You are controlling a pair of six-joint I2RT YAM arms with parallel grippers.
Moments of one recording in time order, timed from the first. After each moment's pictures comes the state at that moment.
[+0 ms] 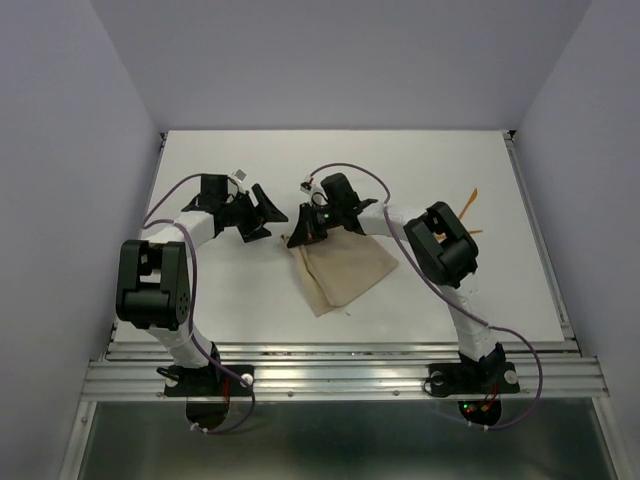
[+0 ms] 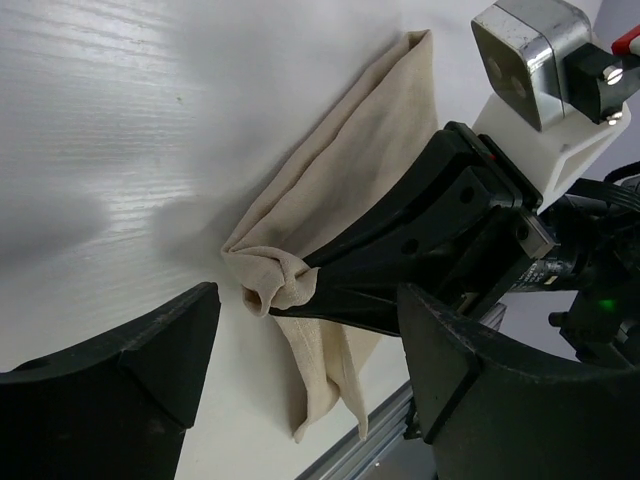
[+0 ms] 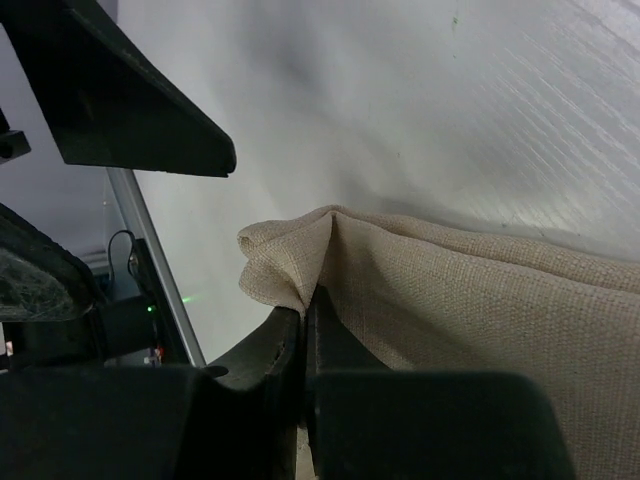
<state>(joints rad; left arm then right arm) -0.08 1.65 0.97 -0.19 0.61 -0.65 0.66 2.26 1.55 0.01 -0.73 0.61</state>
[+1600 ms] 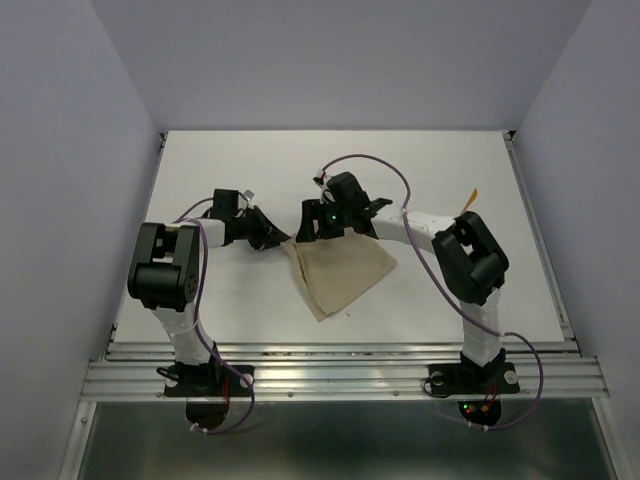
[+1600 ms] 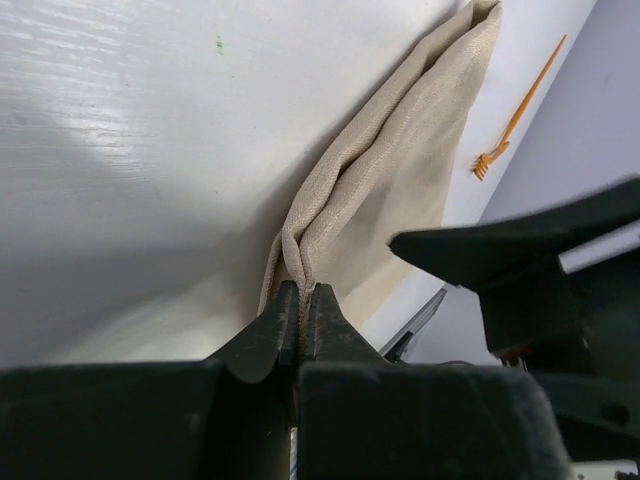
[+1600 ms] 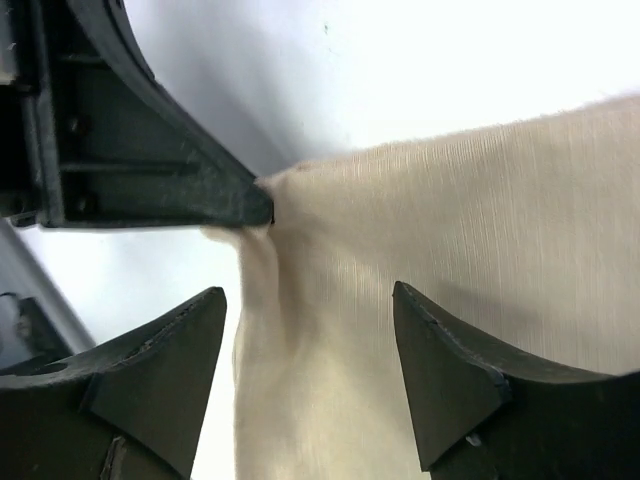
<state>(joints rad) -0.12 1.80 0.89 0.00 0.70 -0.85 0.66 2.08 1.44 -0.09 -0.46 0.51</state>
